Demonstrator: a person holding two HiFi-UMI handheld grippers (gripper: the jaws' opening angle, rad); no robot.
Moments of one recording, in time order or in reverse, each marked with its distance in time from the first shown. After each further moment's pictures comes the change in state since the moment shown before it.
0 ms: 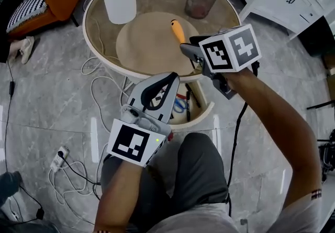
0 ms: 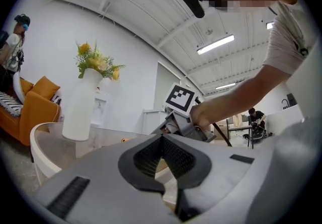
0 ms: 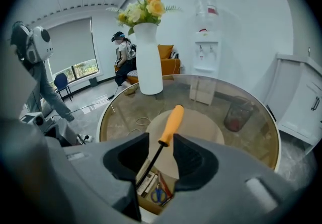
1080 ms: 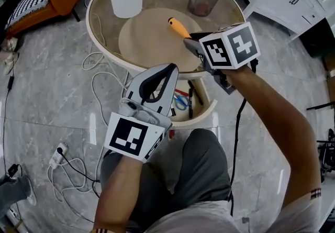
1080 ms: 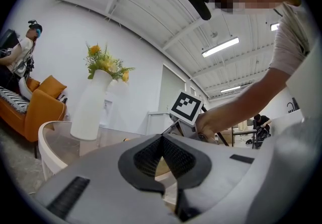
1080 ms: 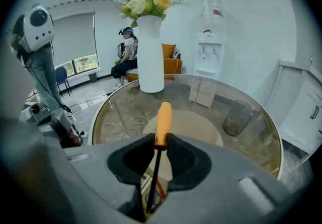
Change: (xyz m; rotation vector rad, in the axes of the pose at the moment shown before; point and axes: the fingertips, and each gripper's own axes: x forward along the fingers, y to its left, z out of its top) left arm -0.005 0.019 0.008 -0.045 -0.053 0.051; right arm 0.018 0.001 -0.002 -0.053 0.010 -0.024
